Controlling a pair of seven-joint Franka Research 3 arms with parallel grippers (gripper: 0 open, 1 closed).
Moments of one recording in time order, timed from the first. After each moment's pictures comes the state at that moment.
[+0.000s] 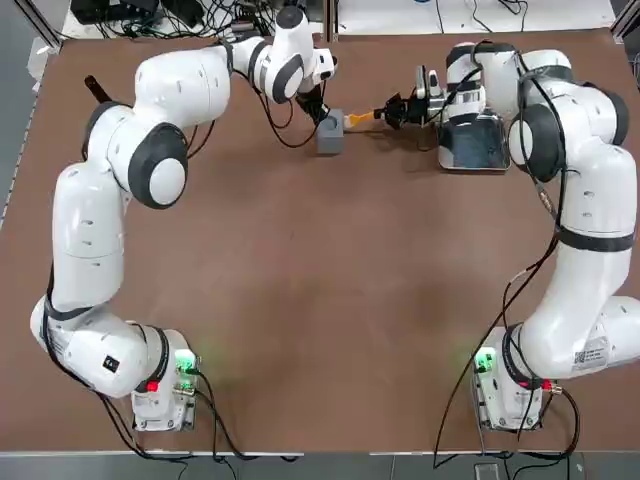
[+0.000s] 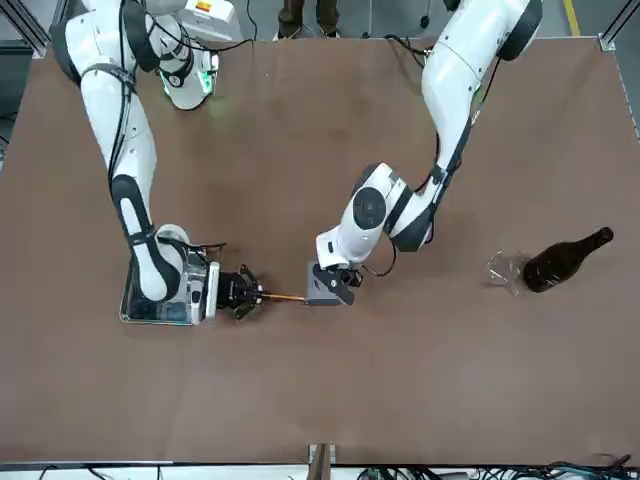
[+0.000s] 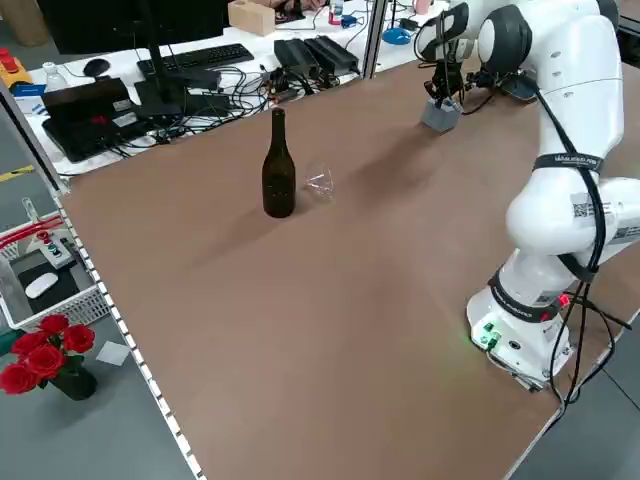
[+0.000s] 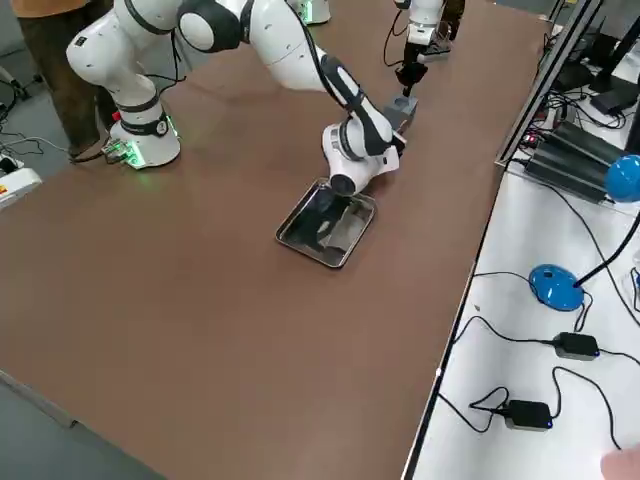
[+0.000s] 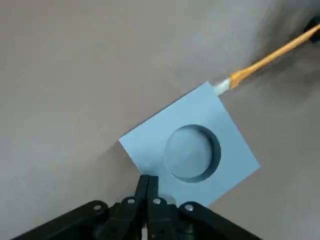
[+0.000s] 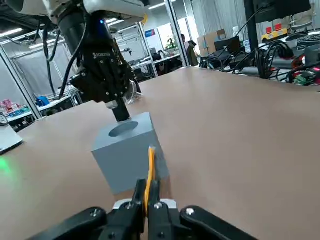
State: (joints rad) left arm -0.47 0.79 -0.25 -1.40 0.10 2.33 -0.12; right arm 0.16 0.88 0.04 -1.66 1.64 1.90 -2.23
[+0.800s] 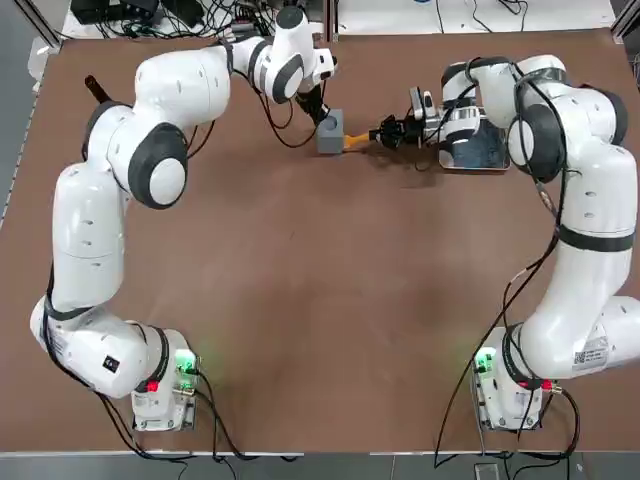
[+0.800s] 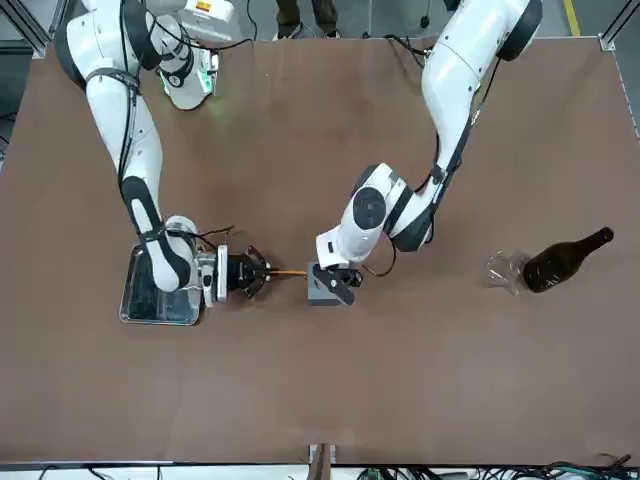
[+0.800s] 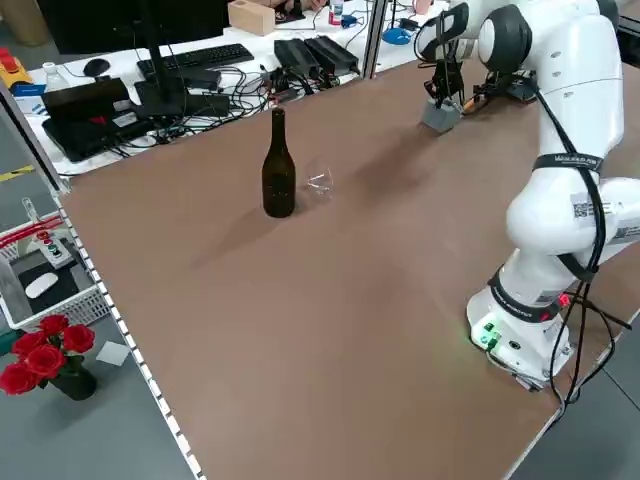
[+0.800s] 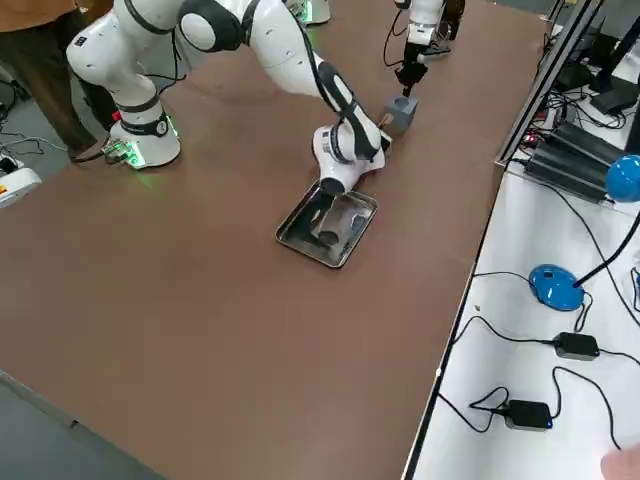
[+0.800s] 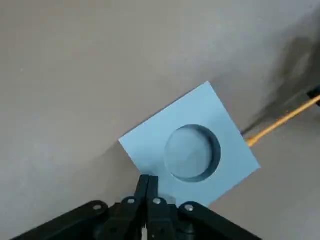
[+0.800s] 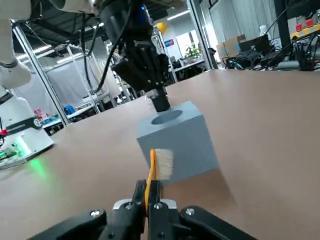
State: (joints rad) left arm -0.47 0.79 -0.25 -1.40 0.10 2.33 -0.12; right arm 0.16 0.87 0.05 -1.77 1.64 1.80 -2.31
